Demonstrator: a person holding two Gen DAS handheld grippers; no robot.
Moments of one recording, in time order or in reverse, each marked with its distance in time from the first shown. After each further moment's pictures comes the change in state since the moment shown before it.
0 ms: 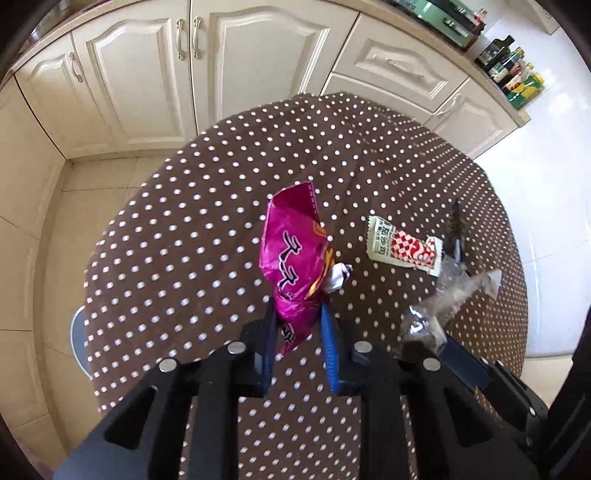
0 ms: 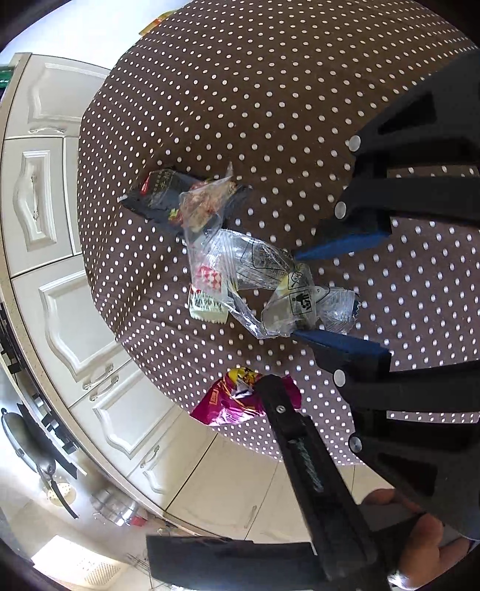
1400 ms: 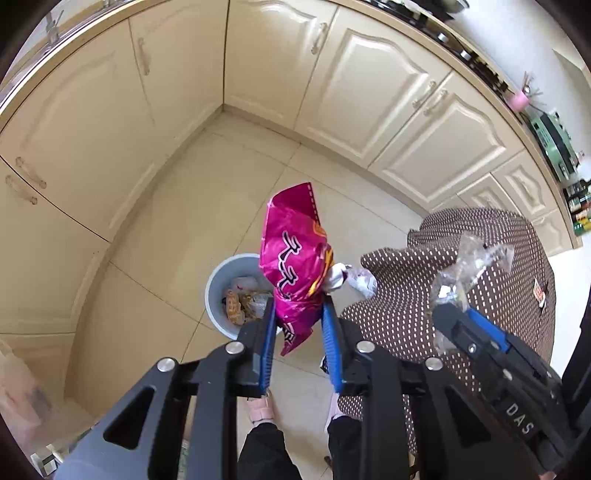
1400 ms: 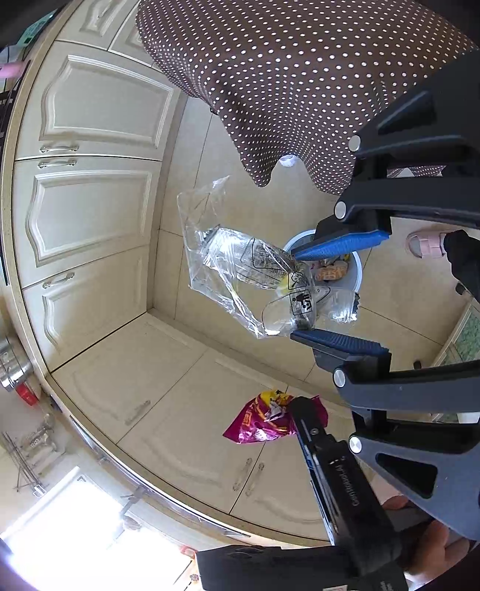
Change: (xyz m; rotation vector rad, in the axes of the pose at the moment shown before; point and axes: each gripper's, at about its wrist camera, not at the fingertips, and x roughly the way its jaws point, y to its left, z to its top) left arm -0.182 0.418 -0.150 -0.418 -0.102 0.138; right arm 0.083 0.379 -0.101 -0.371 0.133 0.185
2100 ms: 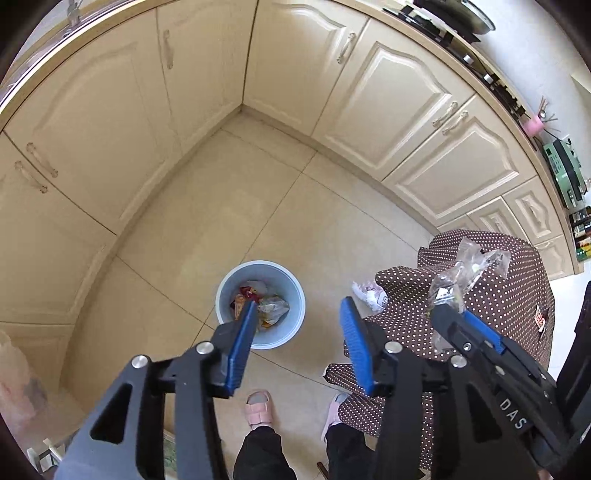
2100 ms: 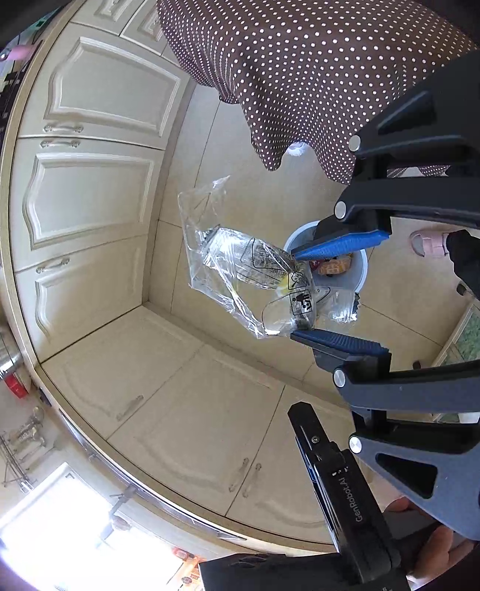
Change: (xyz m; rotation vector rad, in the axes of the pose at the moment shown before) left arm -0.007 0.038 0.016 -0.073 -0.013 0.015; right arm 0.026 0.034 0.013 -0.039 0.034 0.008
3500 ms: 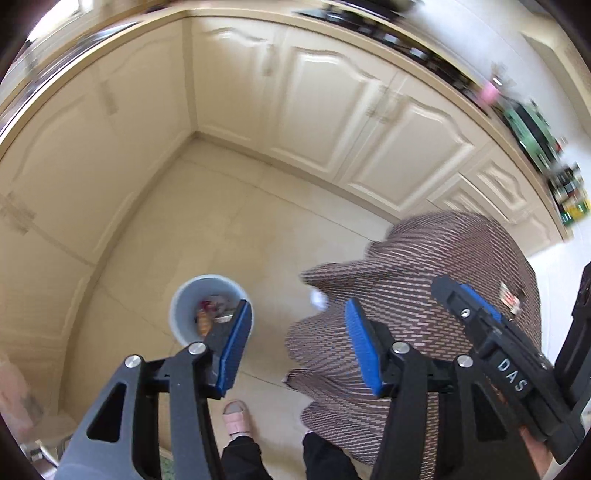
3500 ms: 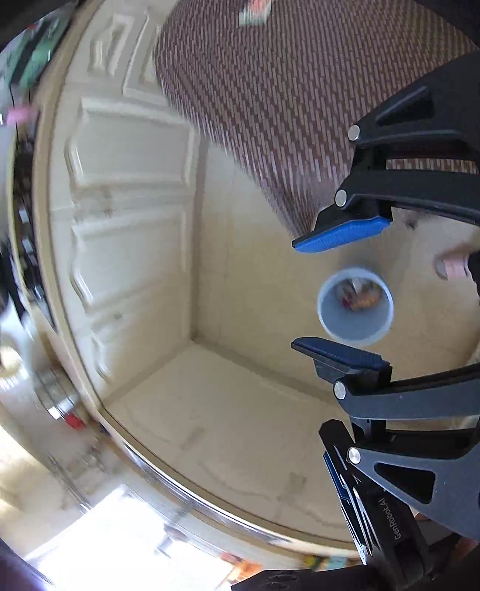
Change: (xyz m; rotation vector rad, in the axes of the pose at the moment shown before) left arm -0.019 -0.189 -0.034 0.163 -0.057 -0.035; right arm -0.124 -0.173 -0.007 0.141 -0.219 -0.094
